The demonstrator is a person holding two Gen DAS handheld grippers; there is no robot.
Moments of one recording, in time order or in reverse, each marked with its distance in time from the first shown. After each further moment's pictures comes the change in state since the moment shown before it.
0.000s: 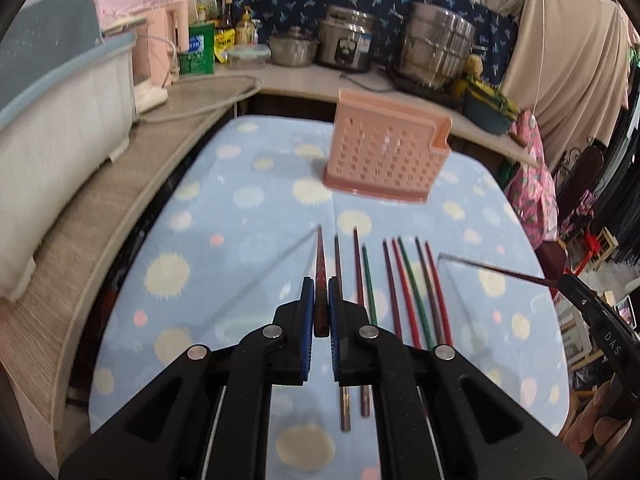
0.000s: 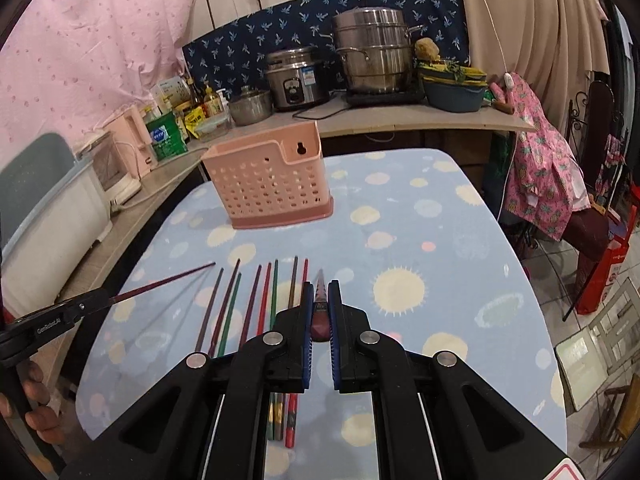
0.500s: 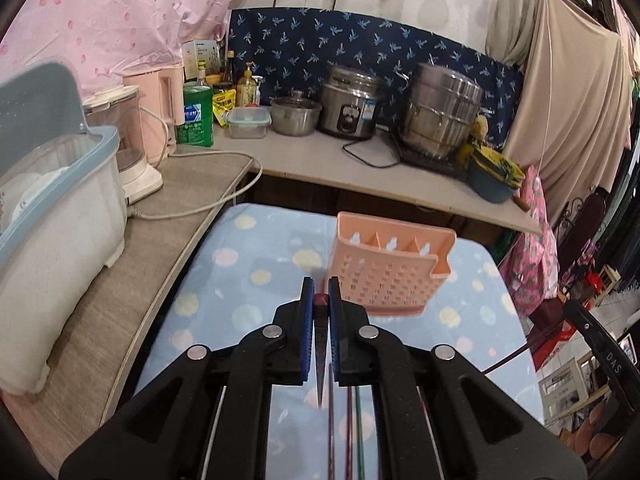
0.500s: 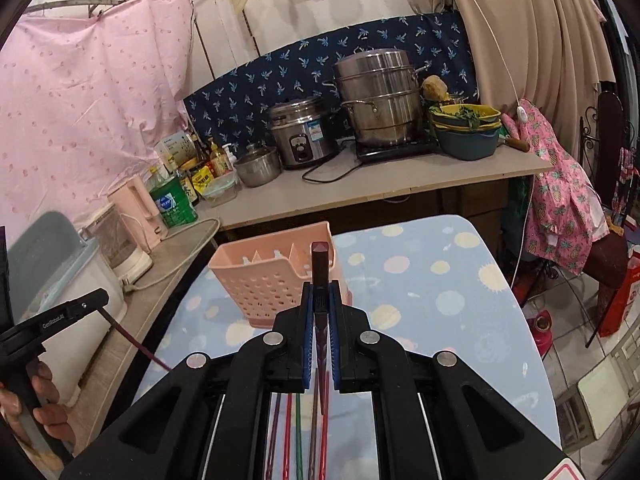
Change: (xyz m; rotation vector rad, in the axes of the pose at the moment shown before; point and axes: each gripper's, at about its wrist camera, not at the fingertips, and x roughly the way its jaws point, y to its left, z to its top) left arm -0.001 -0.006 0.123 -0.022 -0.152 0.003; right arm 0.020 0.001 0.106 0.058 -0.127 0.064
